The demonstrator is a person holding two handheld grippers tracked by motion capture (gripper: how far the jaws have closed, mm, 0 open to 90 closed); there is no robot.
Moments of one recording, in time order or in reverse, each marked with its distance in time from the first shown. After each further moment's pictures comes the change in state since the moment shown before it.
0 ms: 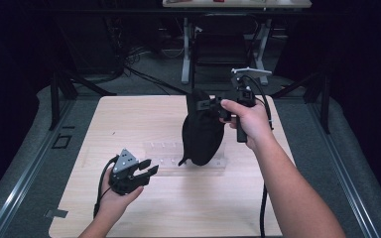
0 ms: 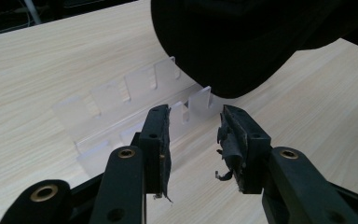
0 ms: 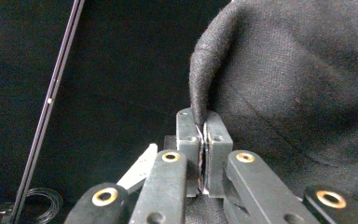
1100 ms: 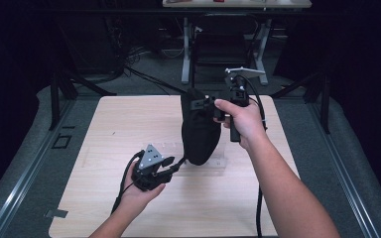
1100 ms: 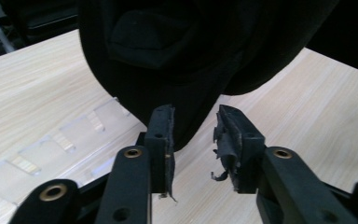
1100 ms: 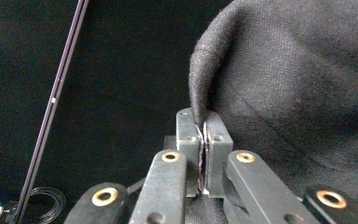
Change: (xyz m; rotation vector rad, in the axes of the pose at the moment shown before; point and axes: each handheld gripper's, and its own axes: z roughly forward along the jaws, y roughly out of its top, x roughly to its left) left arm -0.045 0.035 0.027 -0.004 -0.081 0.084; right arm 0.005 0.001 0.013 0.001 0.016 -0.001
